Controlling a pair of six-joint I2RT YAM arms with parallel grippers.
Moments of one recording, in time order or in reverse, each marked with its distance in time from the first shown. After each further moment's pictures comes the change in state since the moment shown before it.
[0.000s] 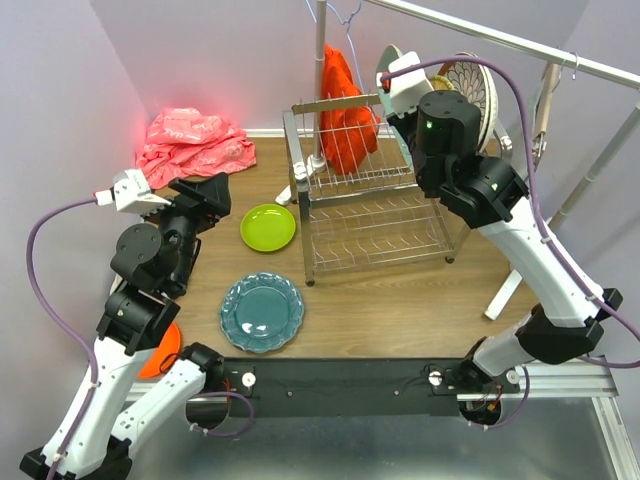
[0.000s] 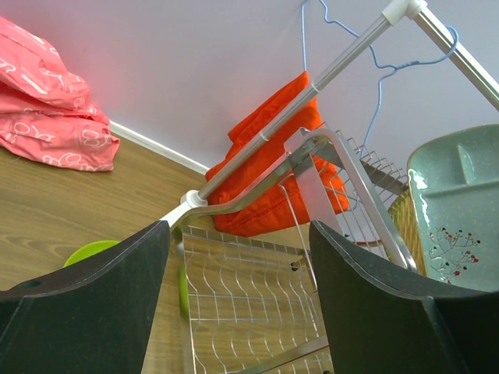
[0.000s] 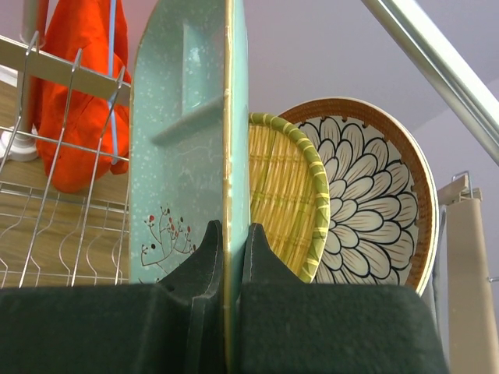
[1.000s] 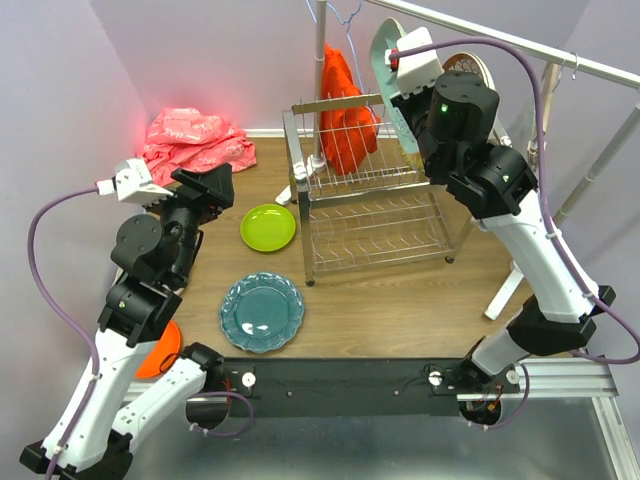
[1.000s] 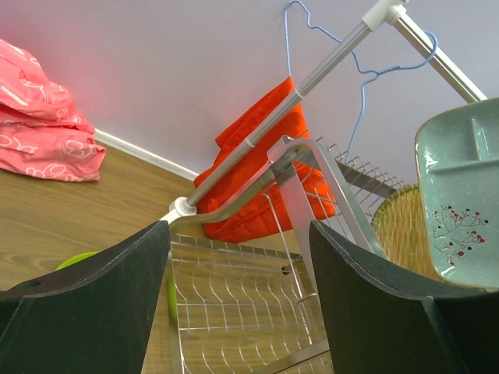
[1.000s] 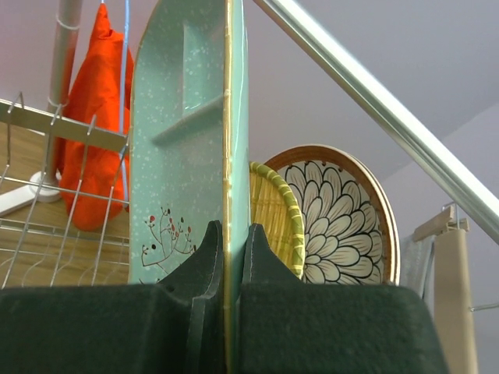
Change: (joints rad) left arm 0.000 0.053 0.048 0.026 0.025 0.009; right arm -0.001 0.063 0.176 -0.011 -0.063 0.005
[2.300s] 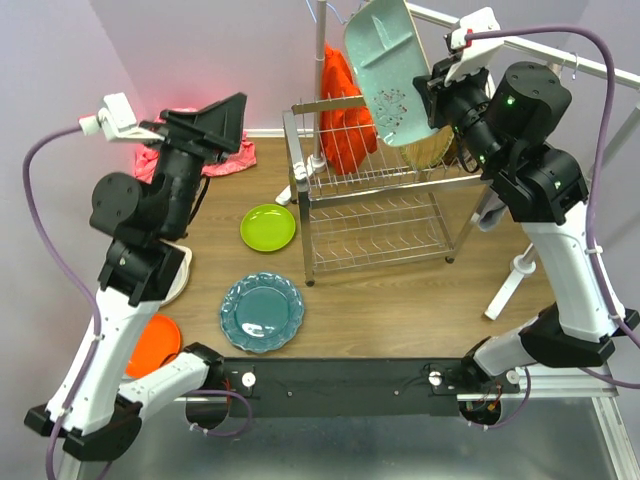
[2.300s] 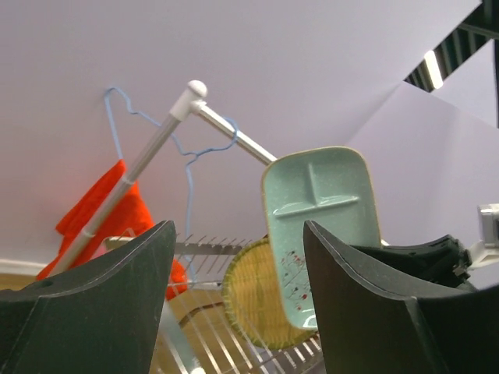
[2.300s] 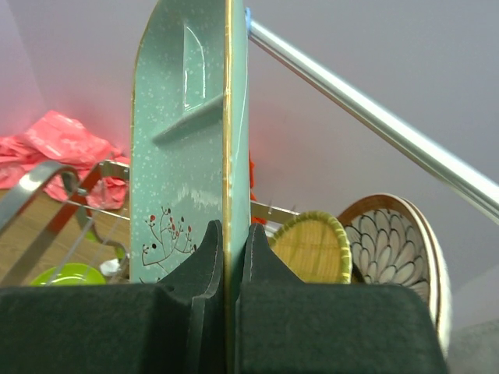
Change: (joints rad) left arm -0.004 0.286 0.363 0.265 0.242 -0.059; right arm -0.140 -0.095 0.018 0.009 -0.484 0.272
